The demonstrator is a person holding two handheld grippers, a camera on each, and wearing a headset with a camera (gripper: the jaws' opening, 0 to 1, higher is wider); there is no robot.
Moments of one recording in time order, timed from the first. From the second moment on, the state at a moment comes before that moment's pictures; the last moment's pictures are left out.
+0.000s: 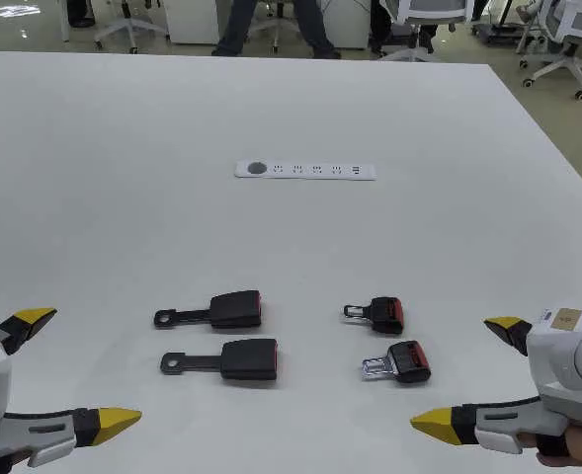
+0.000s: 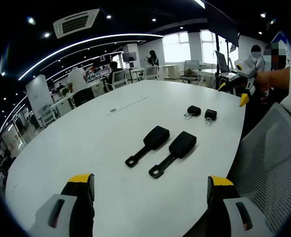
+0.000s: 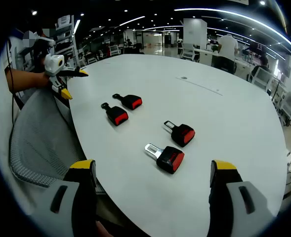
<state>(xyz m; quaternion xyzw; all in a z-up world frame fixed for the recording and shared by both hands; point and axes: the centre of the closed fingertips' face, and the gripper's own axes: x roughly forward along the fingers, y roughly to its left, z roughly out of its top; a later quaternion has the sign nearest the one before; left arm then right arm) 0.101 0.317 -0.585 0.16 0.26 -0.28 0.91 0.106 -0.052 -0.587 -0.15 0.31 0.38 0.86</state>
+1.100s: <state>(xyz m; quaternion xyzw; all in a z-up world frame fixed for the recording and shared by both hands) 0.097 0.311 -0.588 0.17 0.27 -0.29 0.90 0.109 -0.048 -0.585 -0.18 0.30 0.37 0.86</state>
